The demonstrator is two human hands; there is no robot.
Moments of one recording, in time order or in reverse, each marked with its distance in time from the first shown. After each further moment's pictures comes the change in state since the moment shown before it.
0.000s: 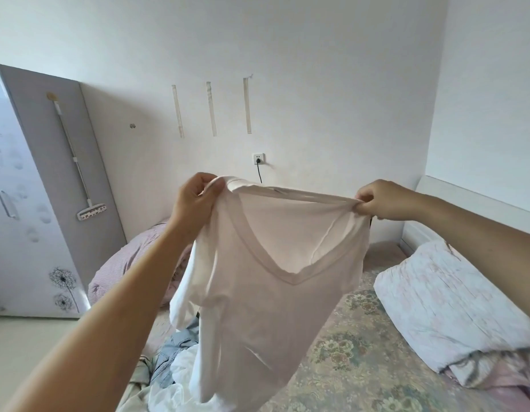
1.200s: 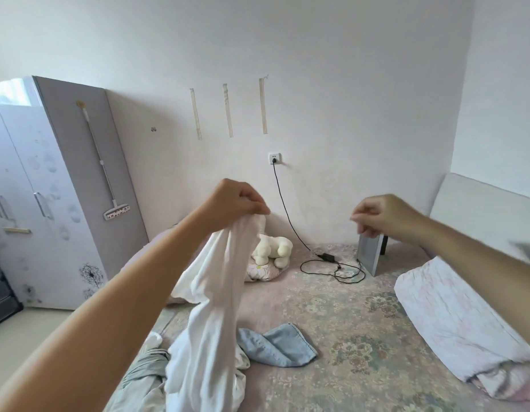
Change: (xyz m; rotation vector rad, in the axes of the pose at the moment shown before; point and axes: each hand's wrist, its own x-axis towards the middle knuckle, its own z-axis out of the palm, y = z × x) left_hand -0.005 0.043 0.009 0.415 -0.402 0.024; right_hand -0.010 -0.004 0.038 0.408 0.050 -0.124
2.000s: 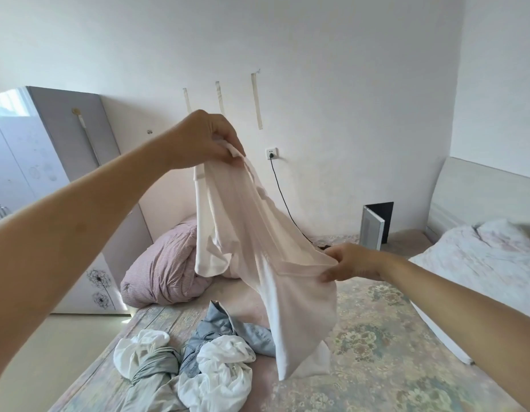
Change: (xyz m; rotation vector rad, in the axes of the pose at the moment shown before) left_hand 0.027 0.072 -0.059 0.304 -0.100 0.236; right_hand -0.011 0.057 0.074 0.252 -0.524 0.164
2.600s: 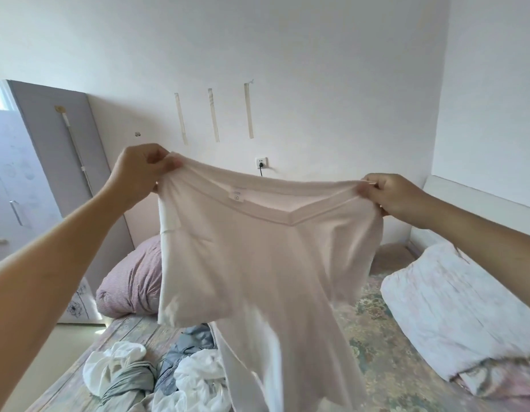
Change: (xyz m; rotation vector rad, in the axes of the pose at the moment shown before) left_hand -0.025 -0.086 0.005 -0.340 0.472 -0.287; right_hand -0.059 -0.083 -0.096 -0.159 0.583 -0.287
